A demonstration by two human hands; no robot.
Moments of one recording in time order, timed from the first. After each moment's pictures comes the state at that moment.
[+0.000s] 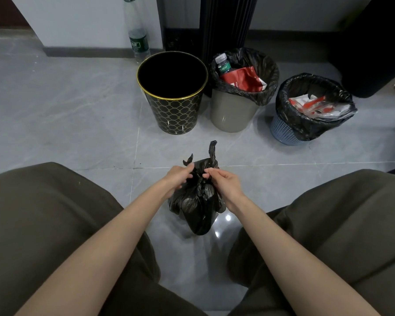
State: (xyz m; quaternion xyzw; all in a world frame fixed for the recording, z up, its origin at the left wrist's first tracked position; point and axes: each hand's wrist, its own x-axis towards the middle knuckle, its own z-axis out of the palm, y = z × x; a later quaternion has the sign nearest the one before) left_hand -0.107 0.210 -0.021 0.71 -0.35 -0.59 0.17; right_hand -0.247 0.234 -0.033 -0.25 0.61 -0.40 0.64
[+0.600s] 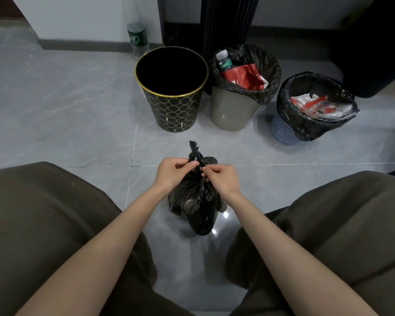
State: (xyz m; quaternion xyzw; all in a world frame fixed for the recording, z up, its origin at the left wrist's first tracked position) left_hand -0.098 0.217 -0.022 0.63 -0.49 -0.49 0.35; right_hand -0.244 0.217 -0.032 -0.46 0.68 -0.31 0.48
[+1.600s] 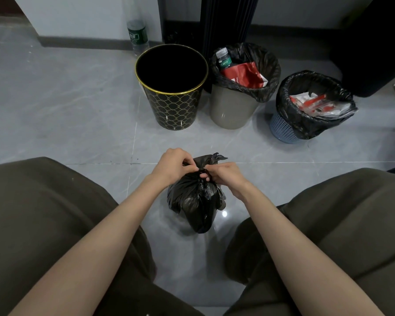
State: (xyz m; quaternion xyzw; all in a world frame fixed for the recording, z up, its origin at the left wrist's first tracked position) left_hand -0.092 0.204 0.001 0.61 -0.71 -0.33 0.13; right_hand -0.262 0.213 -0.006 -0.36 0.63 -0.23 0.65
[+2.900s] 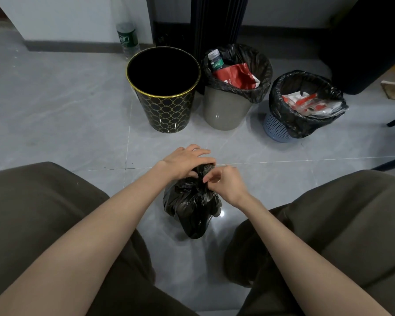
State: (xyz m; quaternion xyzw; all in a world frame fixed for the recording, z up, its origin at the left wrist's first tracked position) left_hand -0.110 0.163 -0.013 0.38 -0.90 -0.14 -0.13; right_hand -0.271 0.228 -0.008 -0.66 0.62 -0.16 0.38
